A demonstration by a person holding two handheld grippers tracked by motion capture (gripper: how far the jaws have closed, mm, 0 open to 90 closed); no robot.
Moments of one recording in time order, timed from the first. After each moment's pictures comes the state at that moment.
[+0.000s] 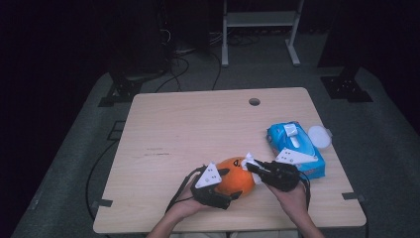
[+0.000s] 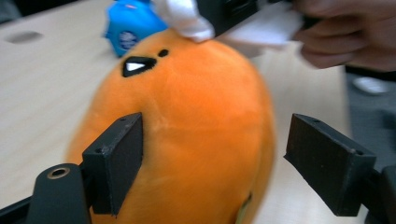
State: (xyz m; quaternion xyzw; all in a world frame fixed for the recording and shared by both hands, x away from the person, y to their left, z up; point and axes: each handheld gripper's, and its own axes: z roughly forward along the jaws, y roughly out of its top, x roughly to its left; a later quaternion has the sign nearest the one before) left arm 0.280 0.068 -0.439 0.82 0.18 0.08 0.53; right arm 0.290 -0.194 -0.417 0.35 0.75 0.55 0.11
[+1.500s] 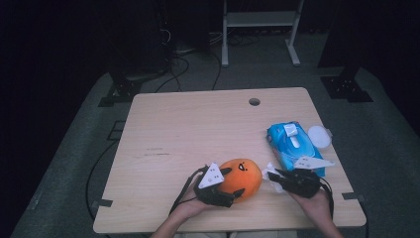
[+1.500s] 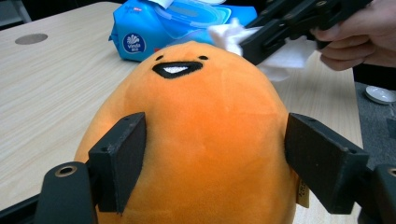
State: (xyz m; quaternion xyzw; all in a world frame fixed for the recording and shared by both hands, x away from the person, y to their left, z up) left arm 0.281 0.056 -0.447 0.82 0.19 0.12 0.53; right arm 0.281 -0.254 -0.441 0.38 0.78 0.48 0.11
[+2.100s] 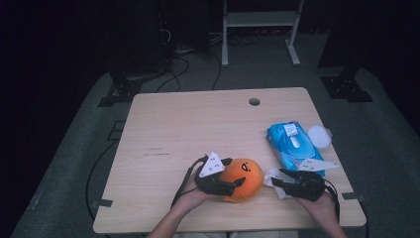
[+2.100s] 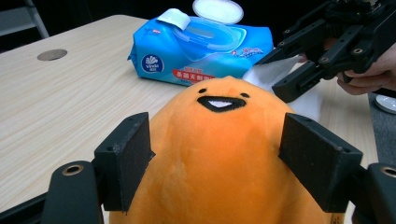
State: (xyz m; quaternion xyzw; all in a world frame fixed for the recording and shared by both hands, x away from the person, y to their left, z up) left arm 0.299 0.051 -0.426 0.81 0.20 0.14 0.53; right arm 0.281 -0.263 -0.448 0.39 0.79 0.47 0.11
